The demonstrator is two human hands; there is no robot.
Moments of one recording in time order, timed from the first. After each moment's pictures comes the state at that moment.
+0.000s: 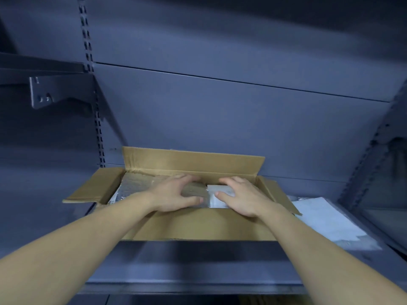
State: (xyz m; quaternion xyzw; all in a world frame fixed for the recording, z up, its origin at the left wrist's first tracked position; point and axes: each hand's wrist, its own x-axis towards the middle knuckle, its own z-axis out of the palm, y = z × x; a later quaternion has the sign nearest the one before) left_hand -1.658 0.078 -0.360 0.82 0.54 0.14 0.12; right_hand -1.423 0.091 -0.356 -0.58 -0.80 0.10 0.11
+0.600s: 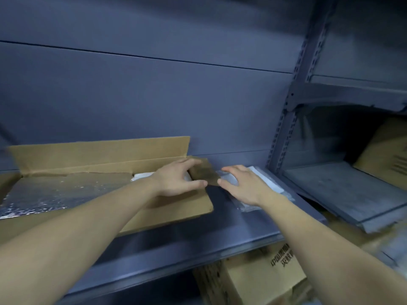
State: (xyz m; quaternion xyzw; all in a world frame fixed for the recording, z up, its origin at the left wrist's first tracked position) left_hand -1.473 0.096 -0.352 0.88 0.43 0.15 0.16; right_hand -1.244 0.043 -0.366 -0.68 -0.70 0.08 0.18
